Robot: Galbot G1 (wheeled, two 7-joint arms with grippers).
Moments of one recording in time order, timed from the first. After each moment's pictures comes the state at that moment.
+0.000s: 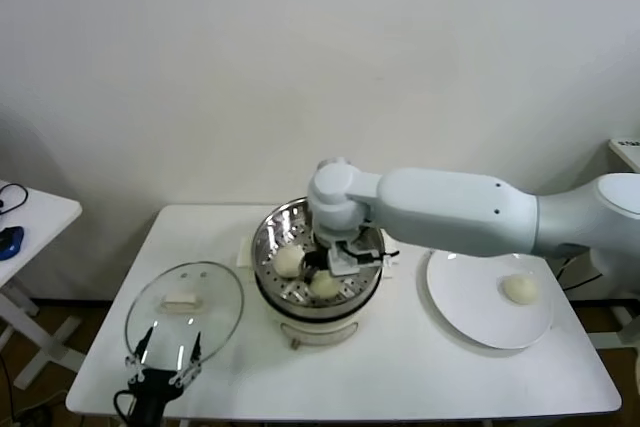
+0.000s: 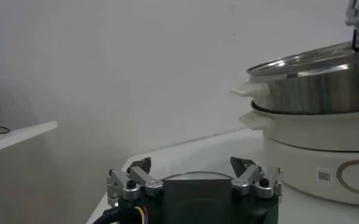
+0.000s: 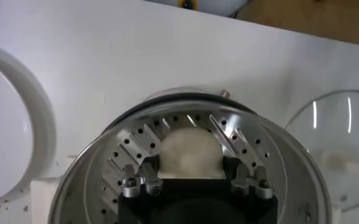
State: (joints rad) left arm 1.78 -1.51 -0.74 -1.95 0.07 -0.20 0.09; right arm 0.44 1.18 -1.21 1.57 -0.32 0.48 -1.24
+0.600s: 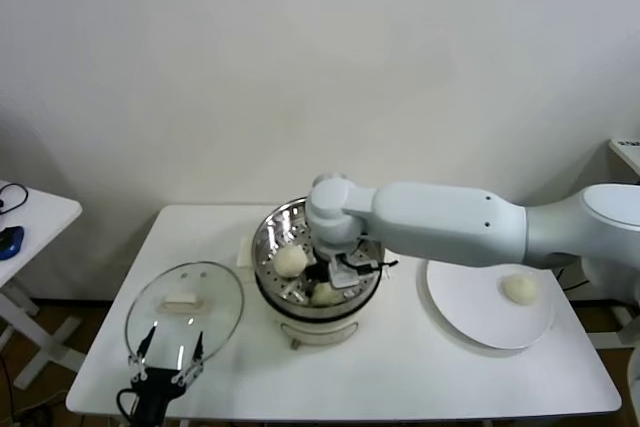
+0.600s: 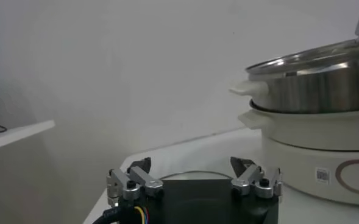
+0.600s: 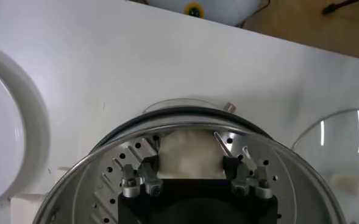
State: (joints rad) left arm 1.77 -1.51 -0.73 -1.95 0.07 -0.19 0.09; right arm 0.41 1.18 -1.21 1.56 -0.36 0.52 -1.22
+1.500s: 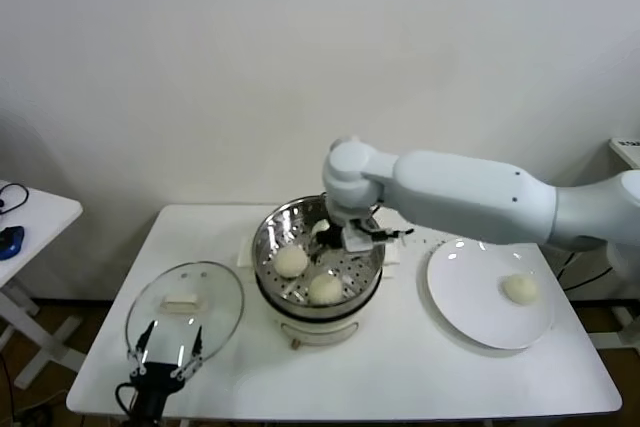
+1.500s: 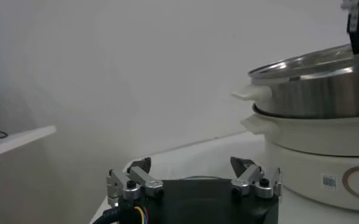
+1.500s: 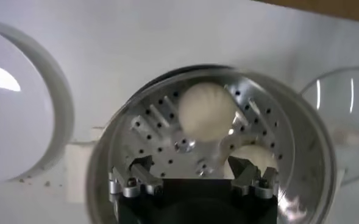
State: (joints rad) left arm 1.75 -1.49 -0.73 -1.95 0.07 -0.19 0.09; right arm 0.56 1.07 -1.20 1.52 -0.21 0.46 -1.25
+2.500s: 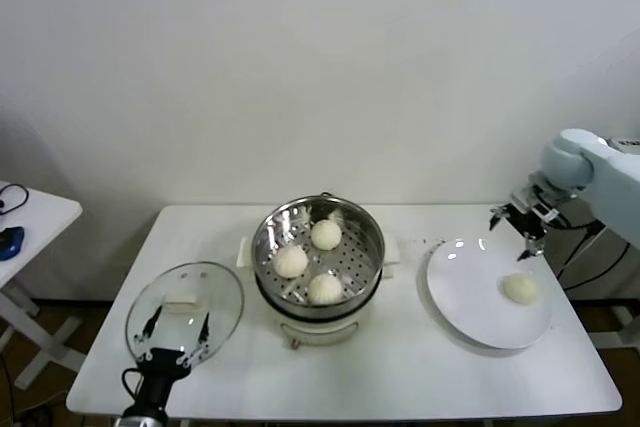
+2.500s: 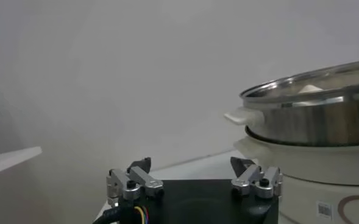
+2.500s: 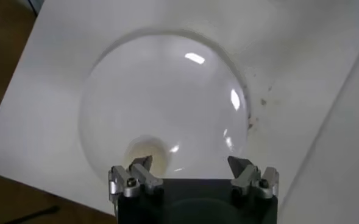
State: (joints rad) left arm 1.72 -1.47 -0.71 -1.98 0.06 -0.17 0.10; right arm 0.27 0.60 -0.99 1.10 -0.17 0.19 -1.25
